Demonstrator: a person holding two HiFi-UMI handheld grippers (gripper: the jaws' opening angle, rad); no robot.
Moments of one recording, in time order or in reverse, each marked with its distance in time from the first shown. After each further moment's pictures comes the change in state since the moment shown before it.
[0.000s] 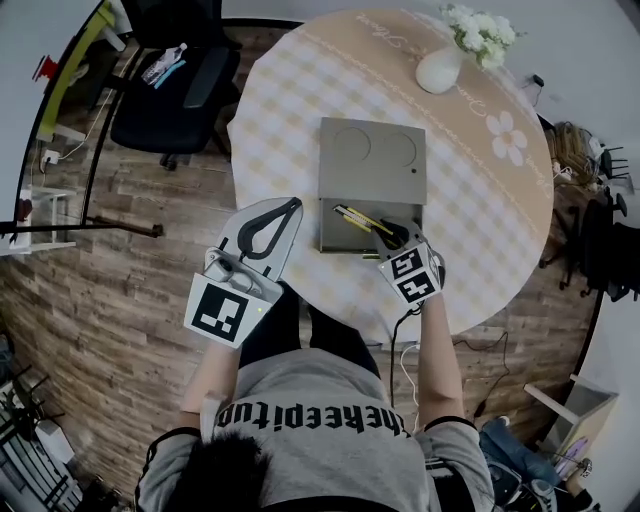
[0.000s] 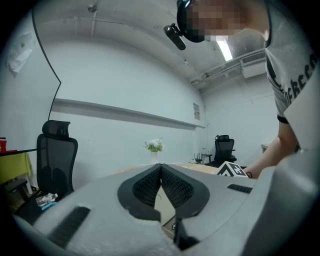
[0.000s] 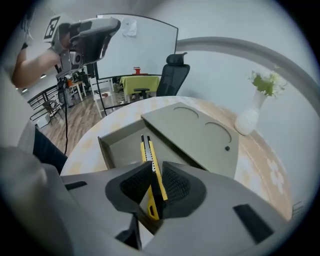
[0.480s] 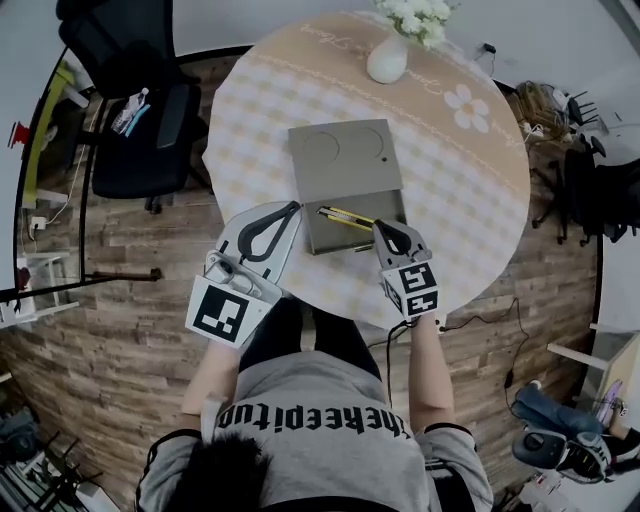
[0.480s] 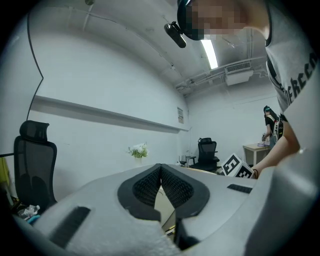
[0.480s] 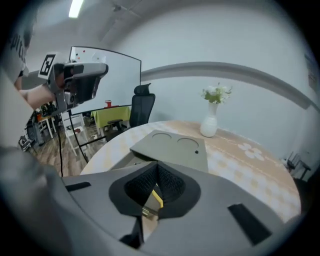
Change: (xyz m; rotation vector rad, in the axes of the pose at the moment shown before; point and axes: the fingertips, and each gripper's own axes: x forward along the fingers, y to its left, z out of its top) left arm 0.008 -0.023 0.020 0.055 -0.043 -0.204; right arm -0.069 -0.002 0.019 0.352 -0.304 -0.253
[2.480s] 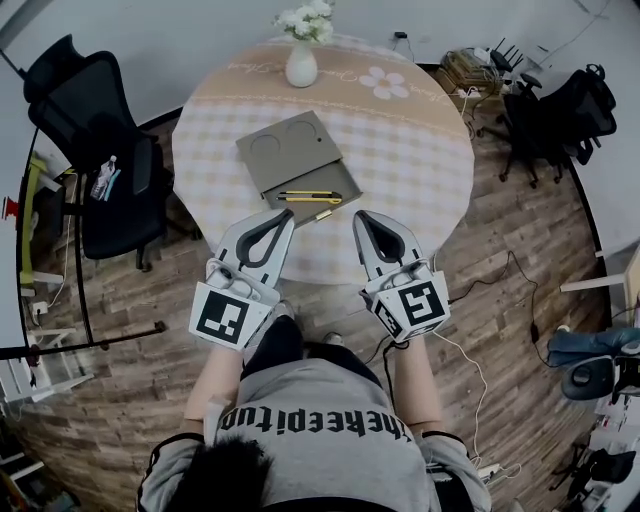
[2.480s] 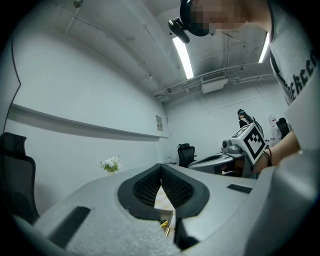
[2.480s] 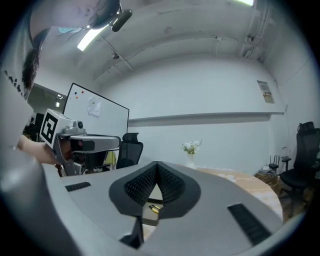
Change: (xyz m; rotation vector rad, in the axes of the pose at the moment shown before) left arm -0.052 -0.127 0.040 0.103 -0.098 -0.216; right arm -0.201 0.071 0.090 0.107 -0.517 -0.234
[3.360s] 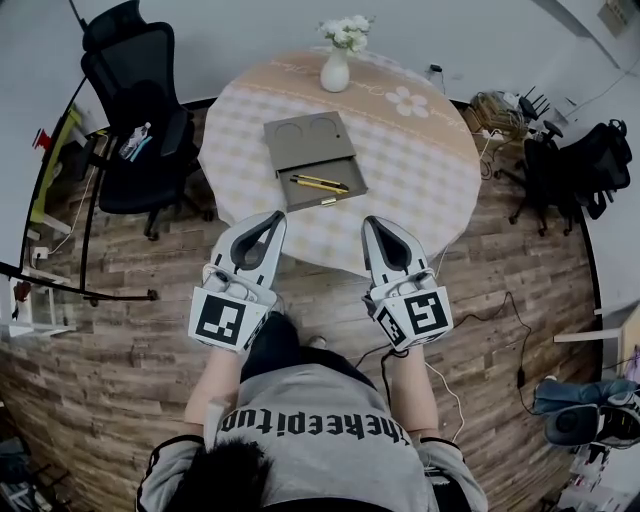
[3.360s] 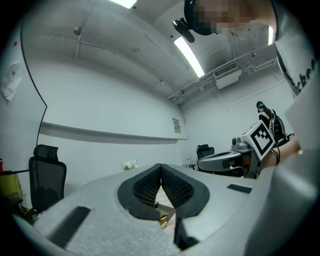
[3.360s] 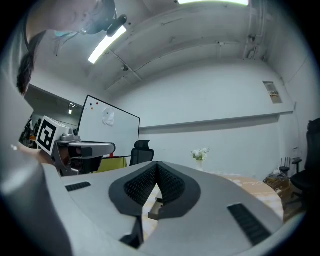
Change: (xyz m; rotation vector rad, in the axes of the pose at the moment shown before) left arm -0.073 -0.057 0.022 0.063 -0.048 0.273; right arm -0.079 0.027 0.023 -0.016 -0.078 0.128
